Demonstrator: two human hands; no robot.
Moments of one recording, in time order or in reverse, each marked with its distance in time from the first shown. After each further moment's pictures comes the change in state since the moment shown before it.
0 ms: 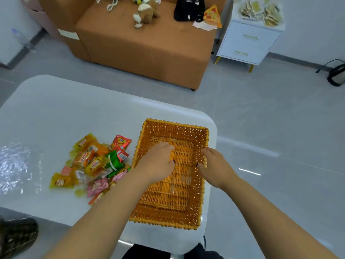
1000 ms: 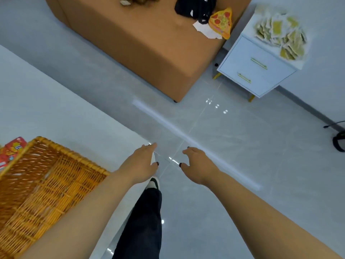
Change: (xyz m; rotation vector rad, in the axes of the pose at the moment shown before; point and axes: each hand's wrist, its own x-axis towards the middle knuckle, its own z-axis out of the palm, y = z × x) left_hand 0.338 0.177 0.058 -0.299 0.079 -0.252; right_hand 0.293 0.222 -0.215 -0.245 -0.310 -0.227
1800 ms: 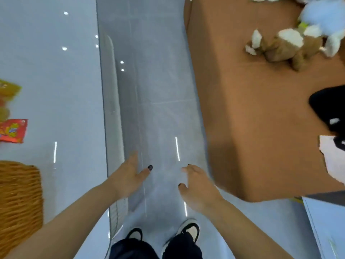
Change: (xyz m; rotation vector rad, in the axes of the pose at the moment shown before) left_hand 0.274 -0.060 -0.152 -0.793 0.463 -0.603; right_hand 0.413 -0.105 -0.193 -0.414 -0.382 -0.525
